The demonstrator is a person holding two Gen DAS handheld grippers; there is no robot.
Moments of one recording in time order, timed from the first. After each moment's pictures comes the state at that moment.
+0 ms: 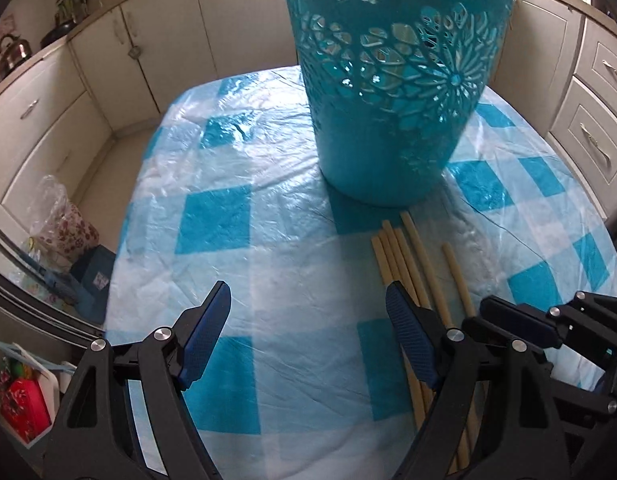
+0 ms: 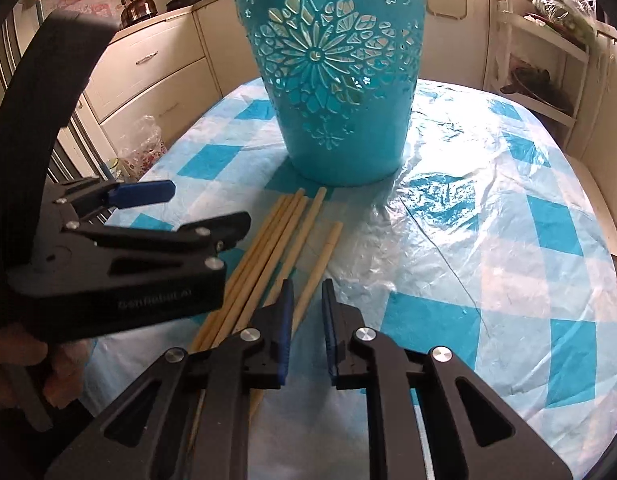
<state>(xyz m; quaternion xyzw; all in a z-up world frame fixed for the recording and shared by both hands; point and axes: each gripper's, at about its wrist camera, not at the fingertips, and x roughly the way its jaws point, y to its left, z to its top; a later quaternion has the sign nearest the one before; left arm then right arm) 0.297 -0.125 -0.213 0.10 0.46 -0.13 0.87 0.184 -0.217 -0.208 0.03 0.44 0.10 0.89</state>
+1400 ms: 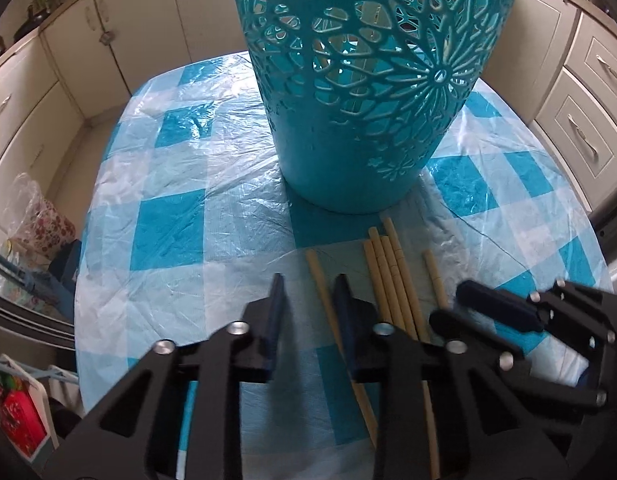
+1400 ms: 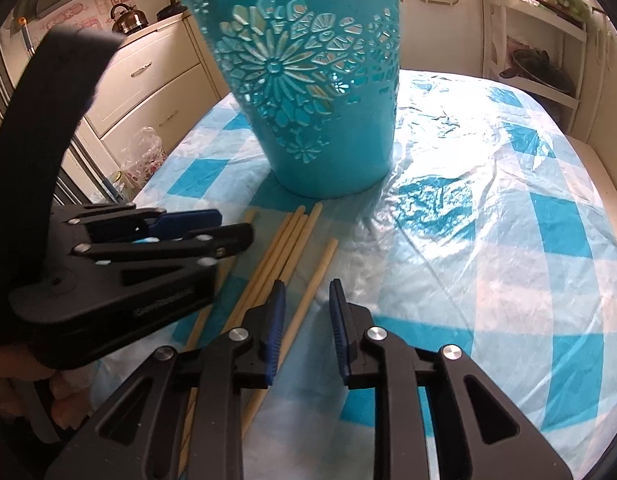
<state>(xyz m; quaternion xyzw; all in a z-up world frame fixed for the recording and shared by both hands) 0.323 -0.144 -0.218 0.10 0.50 -0.17 0.84 0.214 -0.234 -0.211 0.06 0.45 0.11 0.88</state>
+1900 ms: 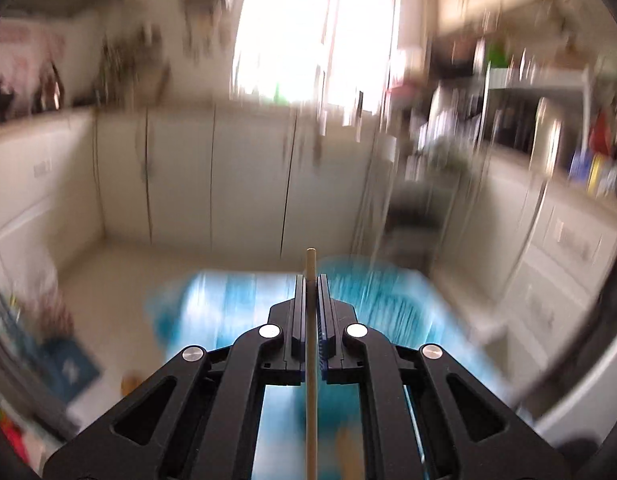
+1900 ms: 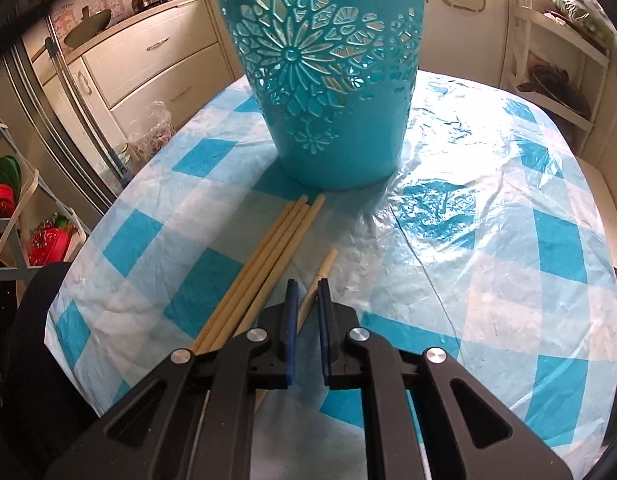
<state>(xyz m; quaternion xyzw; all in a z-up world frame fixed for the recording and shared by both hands) 0.291 -0.093 -0.027 -0.04 0.17 -0.17 0.97 0.210 -0.232 -0.212 0.03 0.46 0.13 0.88</state>
